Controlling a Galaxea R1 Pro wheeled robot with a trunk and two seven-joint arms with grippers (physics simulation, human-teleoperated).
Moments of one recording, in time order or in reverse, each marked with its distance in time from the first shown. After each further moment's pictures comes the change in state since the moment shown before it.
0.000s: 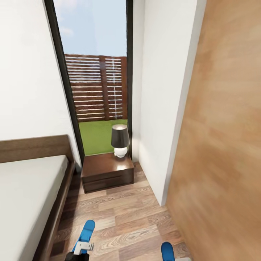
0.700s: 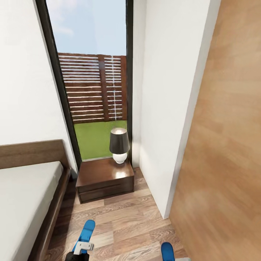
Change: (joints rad) left arm 0.000 0.000 0.000 0.001 0.000 -0.004 0.000; right arm 0.000 0.000 0.001 0.000 0.000 0.000 0.000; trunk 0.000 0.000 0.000
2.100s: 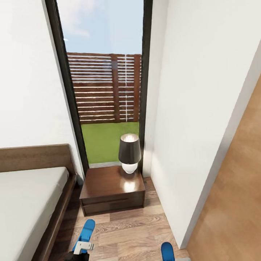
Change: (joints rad) left arm 0.000 0.000 0.000 0.001 0.000 -0.011 0.000; right arm 0.000 0.000 0.000 0.000 0.000 0.000 0.000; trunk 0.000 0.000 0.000
